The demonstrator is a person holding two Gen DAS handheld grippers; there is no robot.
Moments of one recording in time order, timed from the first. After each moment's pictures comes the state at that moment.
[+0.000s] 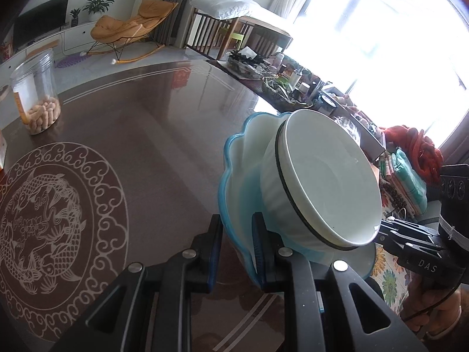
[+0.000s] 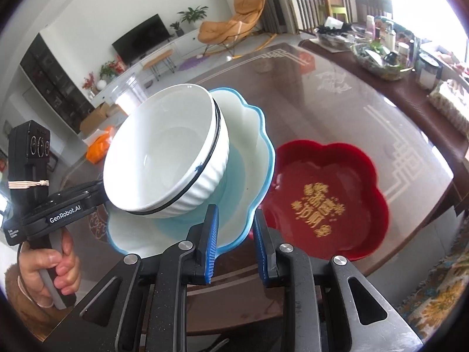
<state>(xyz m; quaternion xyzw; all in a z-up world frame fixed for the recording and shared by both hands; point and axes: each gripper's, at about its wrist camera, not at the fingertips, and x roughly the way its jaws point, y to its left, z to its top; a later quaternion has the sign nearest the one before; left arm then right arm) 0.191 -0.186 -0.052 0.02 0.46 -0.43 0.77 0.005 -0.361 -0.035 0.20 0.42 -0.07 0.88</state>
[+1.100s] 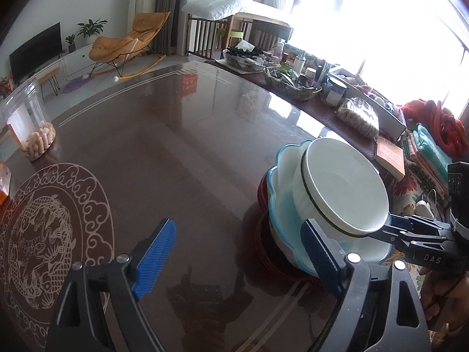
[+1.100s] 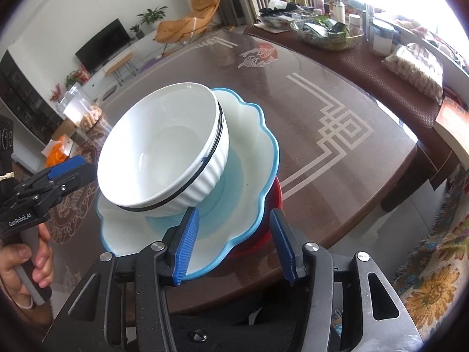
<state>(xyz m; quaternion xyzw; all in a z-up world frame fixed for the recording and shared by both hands) 0.172 -0.236 -0.074 0.10 0.43 -0.39 0.81 -0.032 -0.434 -0.090 0.23 0.44 -0.13 0.86</state>
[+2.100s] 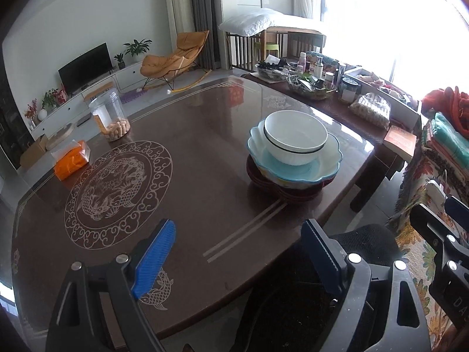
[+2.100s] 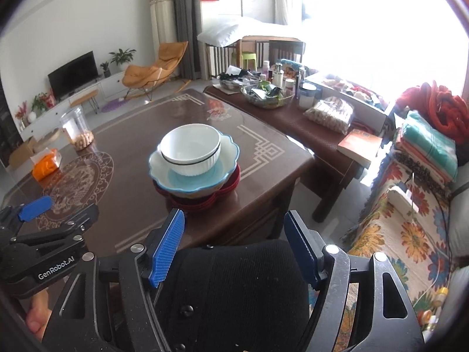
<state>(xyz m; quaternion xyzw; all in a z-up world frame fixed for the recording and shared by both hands) -0.031 -0.160 0.000 0.15 0.38 -0.28 0.87 -0.176 -0.291 0.030 0.12 0.35 -0.29 0.88</state>
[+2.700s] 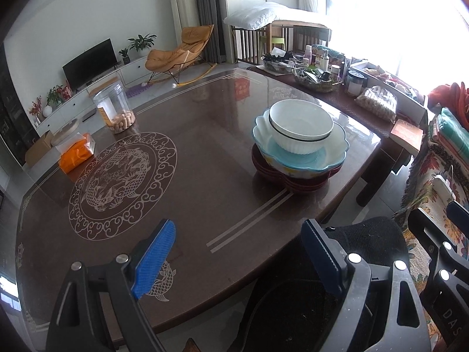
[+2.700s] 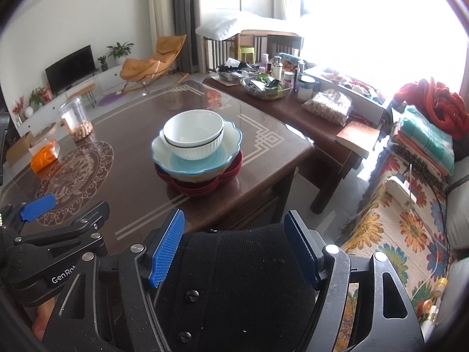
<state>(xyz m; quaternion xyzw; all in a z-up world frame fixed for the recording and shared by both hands) -0.030 -0.159 -0.010 0.16 0.40 -0.26 0.87 -0.180 -0.277 0.019 0.12 0.36 -0.30 0.87</state>
